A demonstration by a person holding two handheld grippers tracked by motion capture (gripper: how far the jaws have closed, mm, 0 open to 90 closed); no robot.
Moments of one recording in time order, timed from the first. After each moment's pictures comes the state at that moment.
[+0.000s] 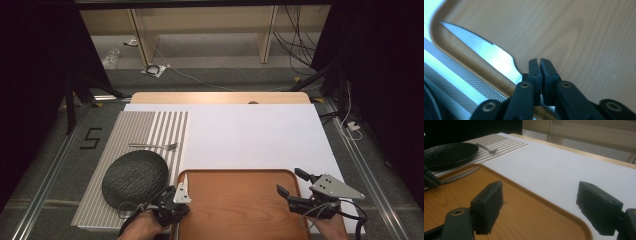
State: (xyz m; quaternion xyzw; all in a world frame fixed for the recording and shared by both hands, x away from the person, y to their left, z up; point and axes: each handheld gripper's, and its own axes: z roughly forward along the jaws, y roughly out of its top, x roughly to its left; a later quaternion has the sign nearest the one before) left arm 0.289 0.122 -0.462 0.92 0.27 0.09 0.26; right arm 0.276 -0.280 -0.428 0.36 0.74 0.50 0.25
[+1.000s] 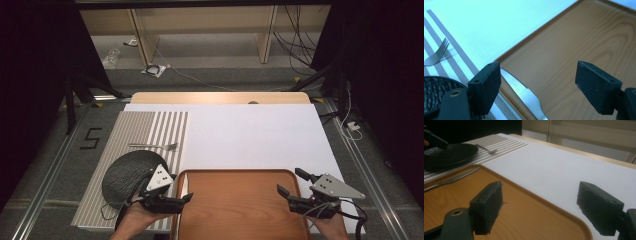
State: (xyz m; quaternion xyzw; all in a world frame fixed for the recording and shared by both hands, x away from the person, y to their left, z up) left arm 0.299 0.150 -0.428 0.82 0.35 0.15 0.42; right arm 0.276 -0.281 -0.428 0.36 0.74 0.50 0.25
